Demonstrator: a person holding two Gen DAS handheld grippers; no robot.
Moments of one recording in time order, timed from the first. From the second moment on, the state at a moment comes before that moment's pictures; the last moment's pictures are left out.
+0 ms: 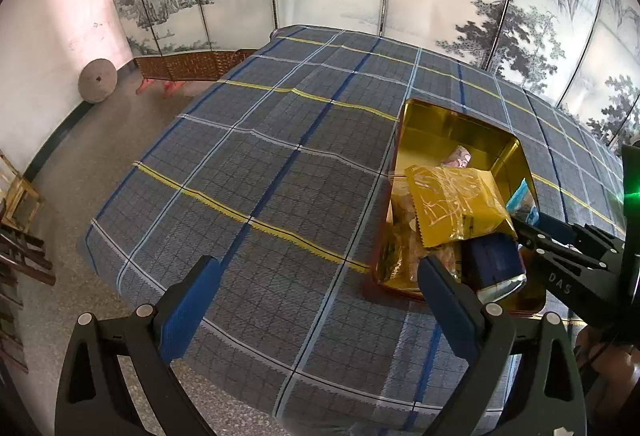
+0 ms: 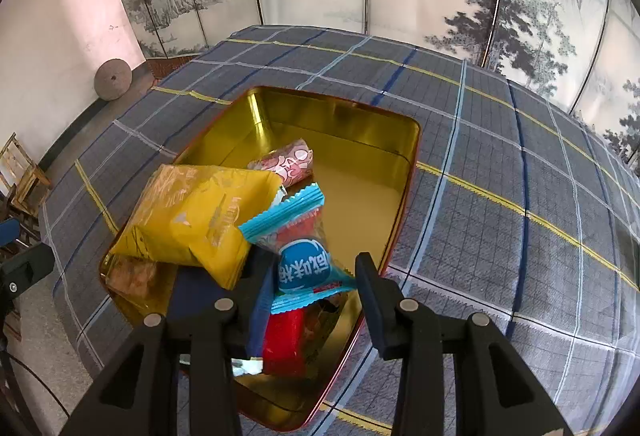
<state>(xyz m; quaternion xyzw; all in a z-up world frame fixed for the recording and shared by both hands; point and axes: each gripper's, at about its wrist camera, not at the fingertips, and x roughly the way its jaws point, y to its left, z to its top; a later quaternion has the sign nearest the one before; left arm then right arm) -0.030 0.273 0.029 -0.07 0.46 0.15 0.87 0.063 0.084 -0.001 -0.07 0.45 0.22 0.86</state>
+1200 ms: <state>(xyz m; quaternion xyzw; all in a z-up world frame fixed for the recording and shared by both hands) -0.029 0.245 0.030 -0.06 0.46 0.14 0.87 0.004 0.070 0.015 -0.10 0.45 0.21 0.86</state>
